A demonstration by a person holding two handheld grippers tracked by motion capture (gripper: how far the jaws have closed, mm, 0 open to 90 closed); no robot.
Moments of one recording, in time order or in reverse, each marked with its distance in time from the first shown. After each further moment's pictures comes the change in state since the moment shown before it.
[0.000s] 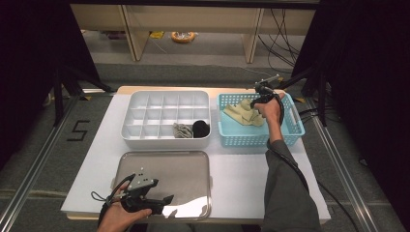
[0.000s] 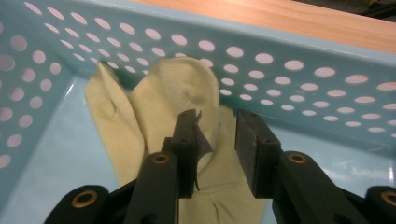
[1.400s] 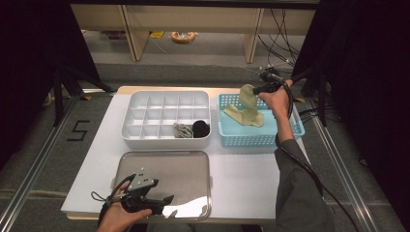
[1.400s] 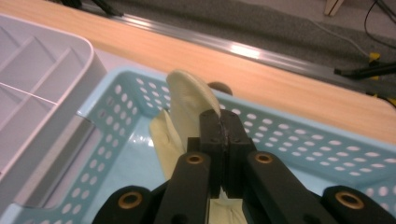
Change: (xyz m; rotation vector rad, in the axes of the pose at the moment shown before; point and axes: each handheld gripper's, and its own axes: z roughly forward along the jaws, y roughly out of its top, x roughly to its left) left arm -0.002 0.001 0.000 -0.005 0.008 0.010; right arm 0.017 0.018 -0.079 -0.177 0.060 -0.084
